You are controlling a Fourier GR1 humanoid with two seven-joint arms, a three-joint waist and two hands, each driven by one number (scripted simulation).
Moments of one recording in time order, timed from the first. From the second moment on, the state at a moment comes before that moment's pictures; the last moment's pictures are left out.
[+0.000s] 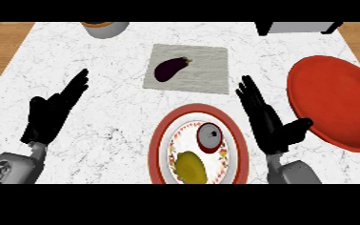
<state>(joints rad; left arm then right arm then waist) -0.17 0.57 -0.27 -1.47 0.26 0.11 0.14 -0.14 -0.20 0.33 -1.45 -0.39 -0.19 -0.09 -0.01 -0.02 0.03</state>
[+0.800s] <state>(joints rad) -0.12 0.54 -0.11 -1.48 0.26 0.30 0.08 -0.08 -0.62 0.45 -1.81 0.27 -0.44 0.20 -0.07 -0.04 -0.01</state>
